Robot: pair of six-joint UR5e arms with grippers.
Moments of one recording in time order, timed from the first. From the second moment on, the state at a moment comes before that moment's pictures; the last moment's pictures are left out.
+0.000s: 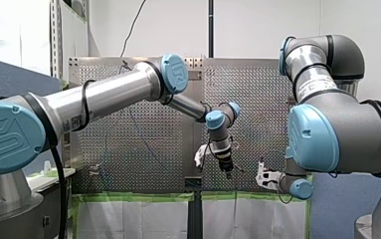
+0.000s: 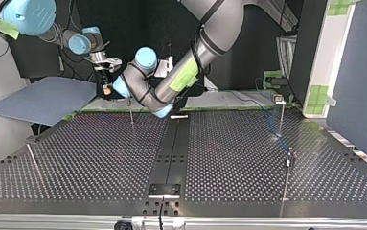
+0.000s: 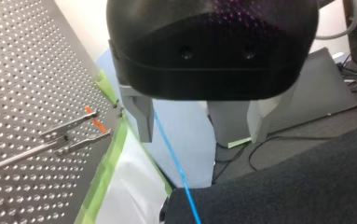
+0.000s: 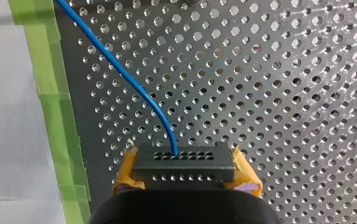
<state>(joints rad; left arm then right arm) -0.76 -2.74 -0.69 -3.90 -1.66 -2.22 1.66 -0.59 1.84 -1.16 1.14 1.66</state>
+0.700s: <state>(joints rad) -0.78 -2.86 -0.54 -3.99 -1.64 -2.18 1.67 -0.59 1.84 -1.15 1.14 1.66</state>
